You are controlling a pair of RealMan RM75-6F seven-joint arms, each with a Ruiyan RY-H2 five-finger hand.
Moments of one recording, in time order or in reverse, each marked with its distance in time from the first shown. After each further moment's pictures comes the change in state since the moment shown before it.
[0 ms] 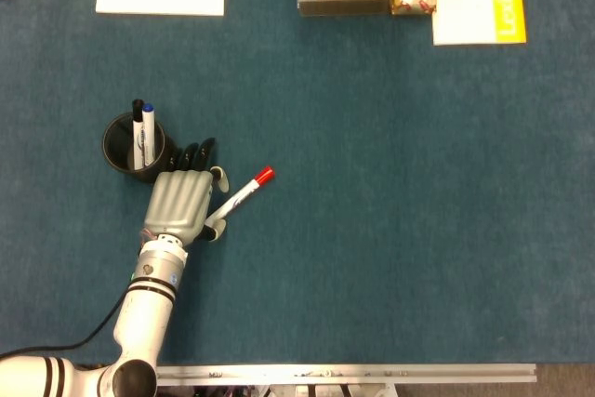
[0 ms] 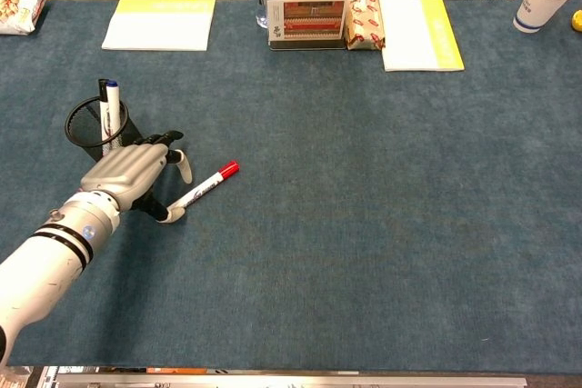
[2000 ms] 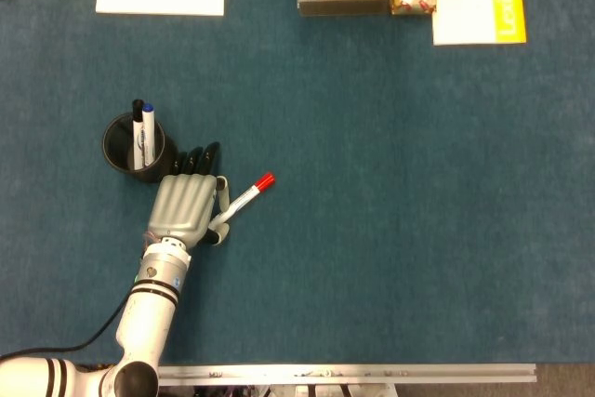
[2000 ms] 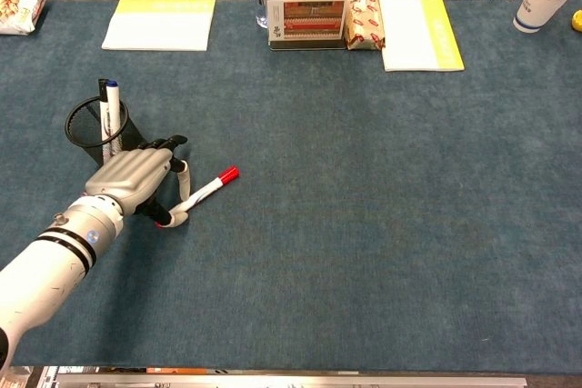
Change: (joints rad) left arm 0.002 -0.010 0.009 0.007 0.001 -0.013 0.007; right arm 0.000 0.000 -0.001 0.000 0.000 -0.001 0.002
